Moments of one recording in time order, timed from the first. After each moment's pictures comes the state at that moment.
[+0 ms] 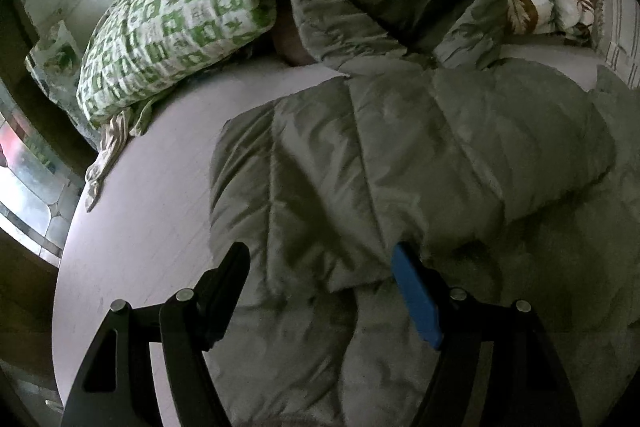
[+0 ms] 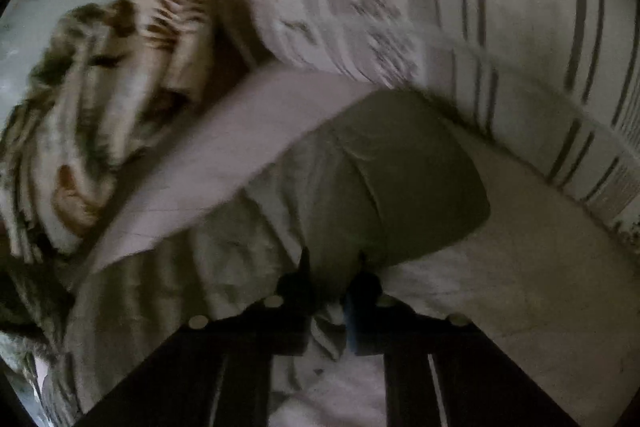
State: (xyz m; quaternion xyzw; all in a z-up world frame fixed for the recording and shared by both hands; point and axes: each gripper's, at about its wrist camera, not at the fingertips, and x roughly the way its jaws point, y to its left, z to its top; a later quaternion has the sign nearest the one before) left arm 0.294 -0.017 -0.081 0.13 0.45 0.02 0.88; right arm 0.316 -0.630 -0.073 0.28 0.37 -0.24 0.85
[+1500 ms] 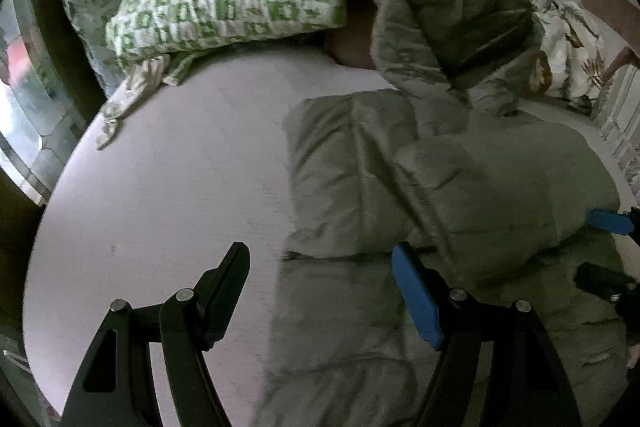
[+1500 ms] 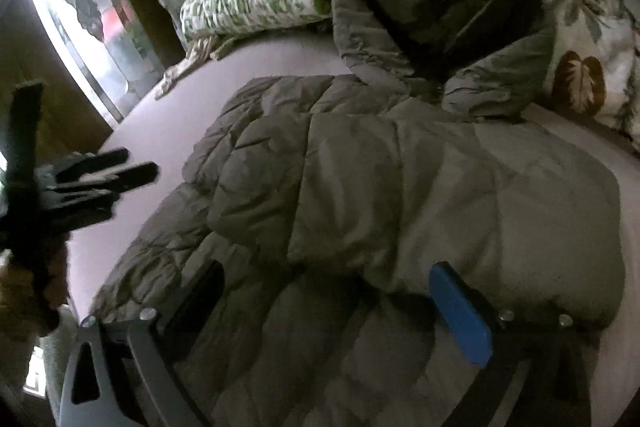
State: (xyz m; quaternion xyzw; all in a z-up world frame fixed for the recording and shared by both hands) left arm 0.264 0.062 -0.047 0.00 0.46 0.01 0.89; right arm 0.276 -0.141 -0.043 -0.02 0.47 0.22 0.86
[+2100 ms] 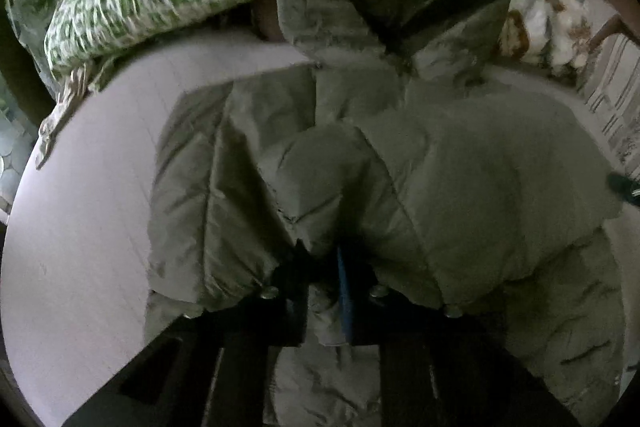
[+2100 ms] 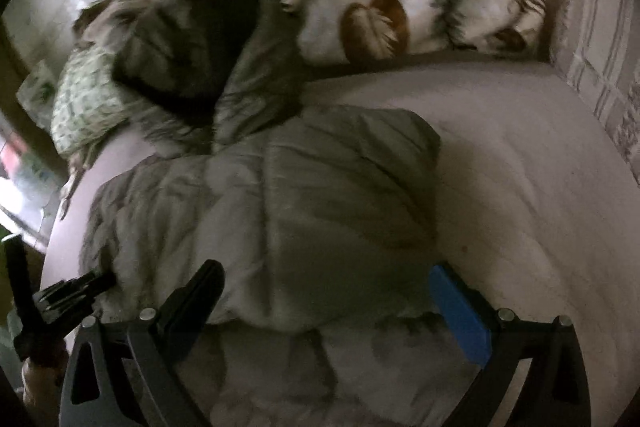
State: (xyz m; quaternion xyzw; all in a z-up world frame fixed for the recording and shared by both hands) left arm 0.319 -0.019 -0.066 0.01 0.49 -0.04 0.87; right arm 0.318 -0.320 -0.052 0.11 0.47 -0.01 0.87
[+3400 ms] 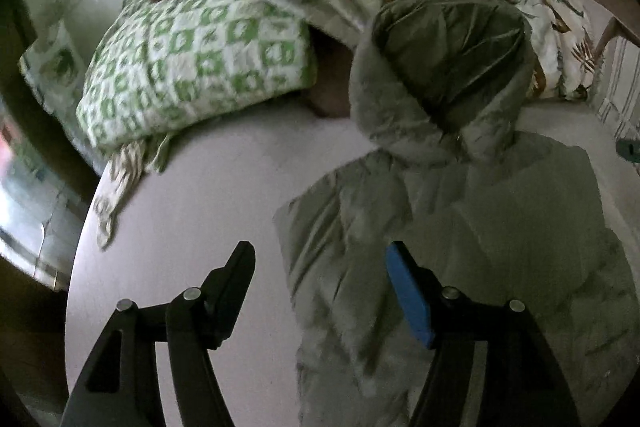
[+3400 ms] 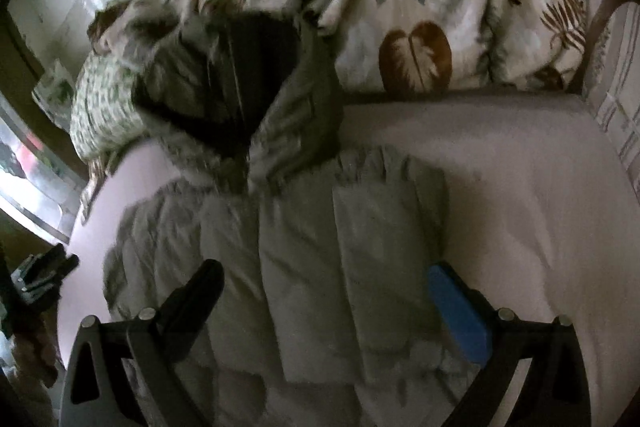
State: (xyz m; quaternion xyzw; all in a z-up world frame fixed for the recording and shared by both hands) left arm 0.354 0.031 0.001 0.09 0.44 -0.02 0.89; right arm 0.375 -0.299 0.014 0.11 0.47 0.05 0.88
